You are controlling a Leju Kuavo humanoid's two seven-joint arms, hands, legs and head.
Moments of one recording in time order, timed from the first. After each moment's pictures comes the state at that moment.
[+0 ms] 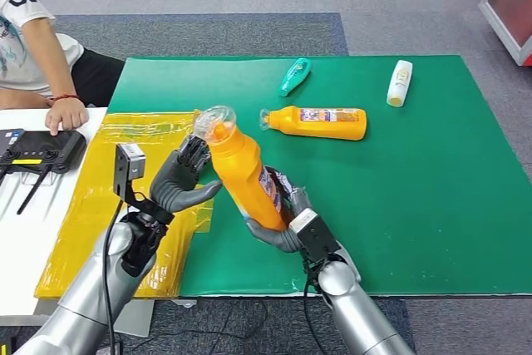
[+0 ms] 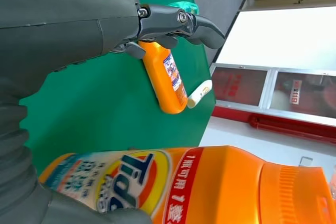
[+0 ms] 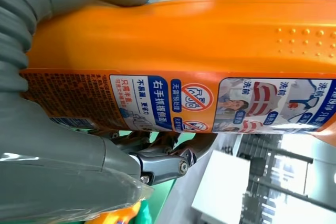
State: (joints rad) left arm -0.39 -0.01 -0.39 -1.25 0.32 -0.36 -0.29; right arm -0.26 0.10 0.47 -1.13 0.22 0.02 -0.57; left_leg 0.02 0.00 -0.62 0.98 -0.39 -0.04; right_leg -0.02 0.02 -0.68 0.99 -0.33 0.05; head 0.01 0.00
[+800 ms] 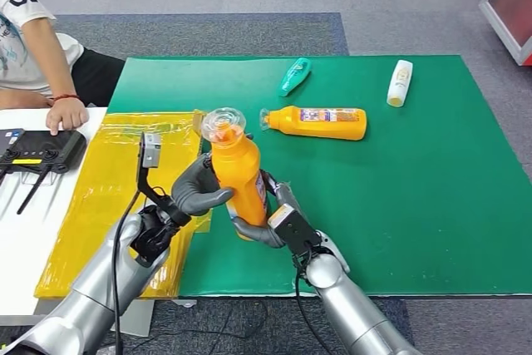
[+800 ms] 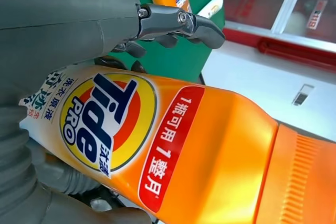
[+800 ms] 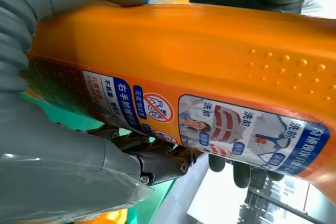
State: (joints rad) left arm -0.47 -0.03 -0.47 -1.13 0.60 -0.62 -0.16; right arm -0.34 0.11 0.54 -1.03 0.25 -0.02 -0.55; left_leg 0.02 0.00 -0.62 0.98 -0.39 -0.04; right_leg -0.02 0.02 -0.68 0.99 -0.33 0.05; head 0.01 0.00
